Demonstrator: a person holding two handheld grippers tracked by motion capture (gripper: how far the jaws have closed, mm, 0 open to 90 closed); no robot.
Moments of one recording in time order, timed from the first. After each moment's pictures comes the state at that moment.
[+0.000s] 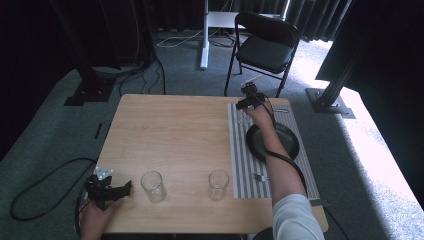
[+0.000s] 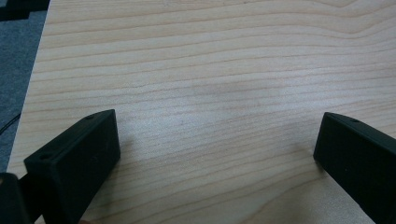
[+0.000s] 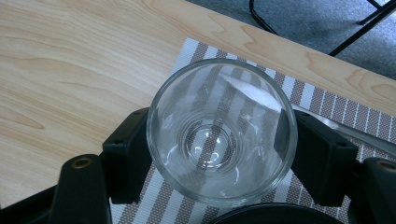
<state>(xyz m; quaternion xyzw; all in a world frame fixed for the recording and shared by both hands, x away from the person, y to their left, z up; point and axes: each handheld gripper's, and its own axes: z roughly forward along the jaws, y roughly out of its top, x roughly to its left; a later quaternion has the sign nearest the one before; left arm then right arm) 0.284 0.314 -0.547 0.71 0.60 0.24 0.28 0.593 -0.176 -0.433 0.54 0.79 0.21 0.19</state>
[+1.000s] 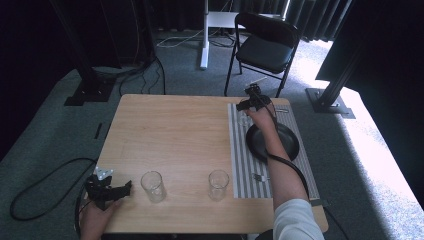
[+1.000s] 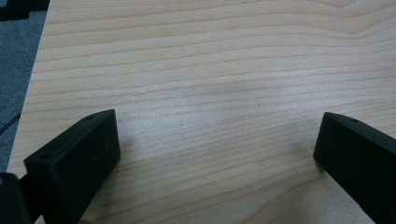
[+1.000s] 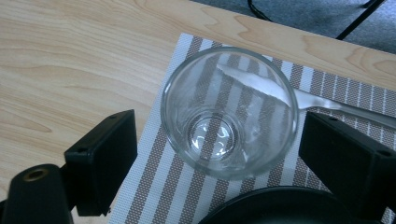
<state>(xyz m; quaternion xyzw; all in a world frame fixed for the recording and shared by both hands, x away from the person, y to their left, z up) 0.284 0.314 -0.547 0.71 0.60 0.24 0.28 0.584 -0.186 -0.434 0.57 0.77 0.23 0.17</state>
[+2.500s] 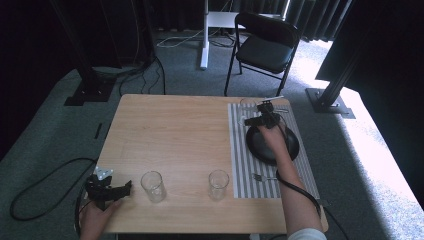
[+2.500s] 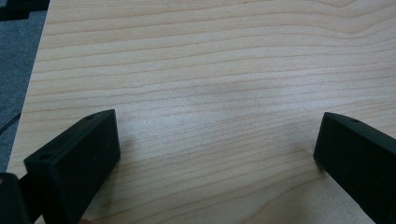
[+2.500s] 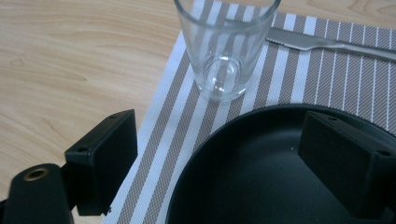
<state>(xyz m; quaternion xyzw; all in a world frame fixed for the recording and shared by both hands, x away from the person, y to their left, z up) 0.284 0.314 -0.547 0.71 0.60 0.24 0.28 0.507 -0.219 -0.443 0.58 0.75 0.29 0.15</state>
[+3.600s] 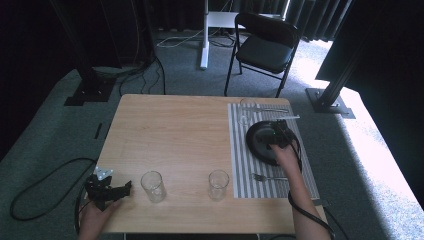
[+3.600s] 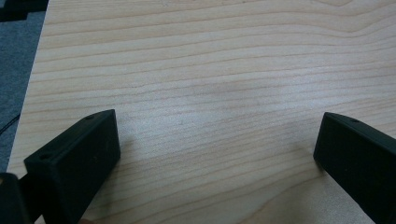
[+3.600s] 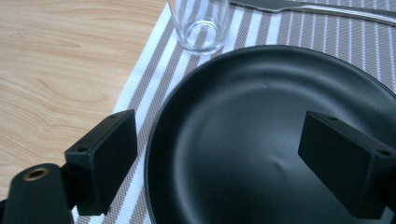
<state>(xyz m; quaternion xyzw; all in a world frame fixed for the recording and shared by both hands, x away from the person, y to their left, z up) 0.284 0.315 -0.546 0.71 0.60 0.24 0.28 0.442 -0.254 -0.460 0.58 0.73 0.32 0.18</state>
